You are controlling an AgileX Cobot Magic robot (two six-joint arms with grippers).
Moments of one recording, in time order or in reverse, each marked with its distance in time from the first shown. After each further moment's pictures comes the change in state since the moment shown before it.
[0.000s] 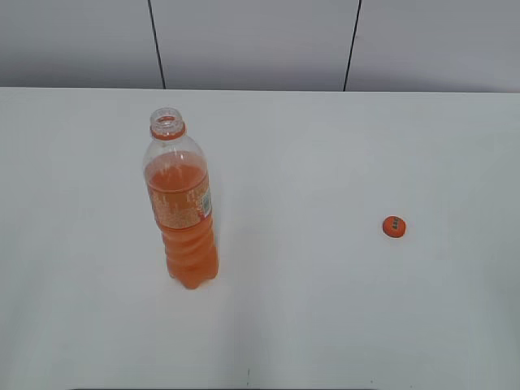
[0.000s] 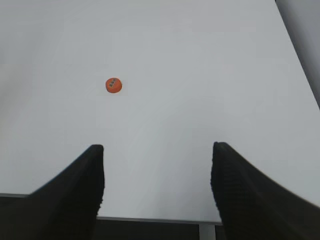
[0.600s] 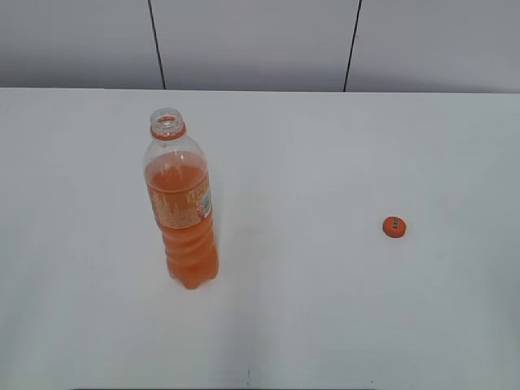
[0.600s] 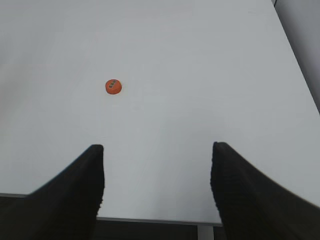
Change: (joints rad) left arm 0.000 -0.001 0.001 -0.002 -0.001 0.000; right arm 0.000 -0.041 0.003 0.000 0.001 -0.009
